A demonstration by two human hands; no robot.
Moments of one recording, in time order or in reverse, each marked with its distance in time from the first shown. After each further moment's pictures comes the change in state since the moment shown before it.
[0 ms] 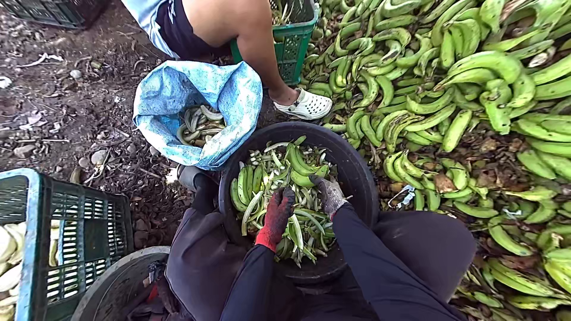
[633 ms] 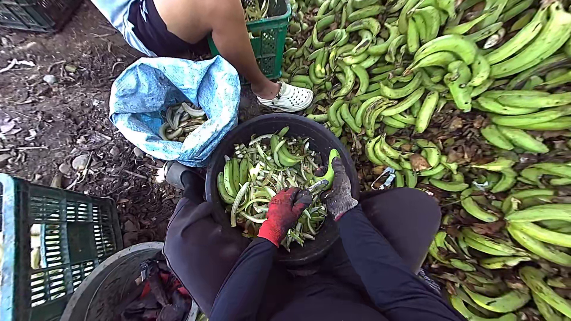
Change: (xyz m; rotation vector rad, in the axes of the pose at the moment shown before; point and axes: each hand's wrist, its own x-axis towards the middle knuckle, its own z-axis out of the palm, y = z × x) left_hand -0.027 0.001 0.038 0.884 -0.241 0.341; right_hand -0.055 -0.030 -0.048 0.680 0.054 0.013
